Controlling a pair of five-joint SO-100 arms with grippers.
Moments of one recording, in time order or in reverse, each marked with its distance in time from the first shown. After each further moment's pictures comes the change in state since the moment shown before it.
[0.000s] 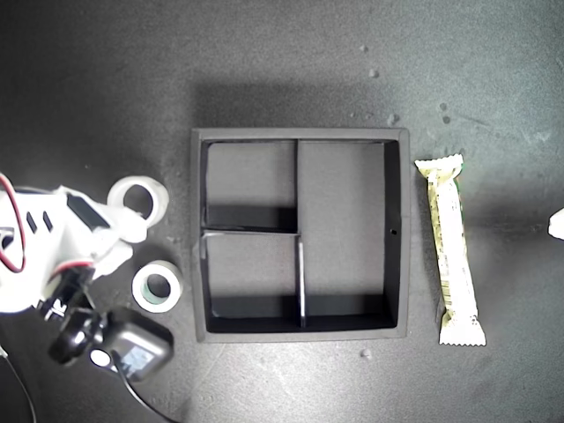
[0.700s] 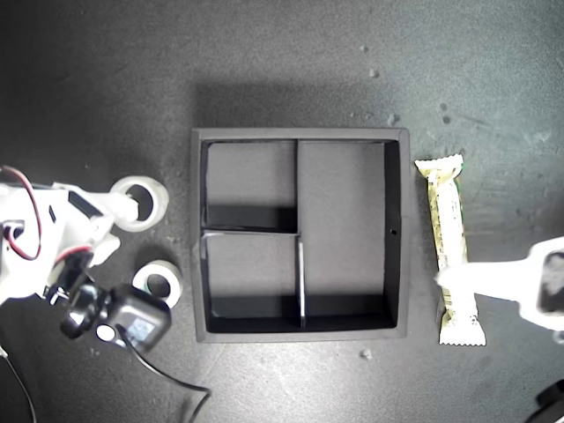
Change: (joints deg) arm 0 -0.4 0.6 12.2 -9.4 -2.1; arm 1 -7.6 -96.6 -81.9 17.3 -10.7
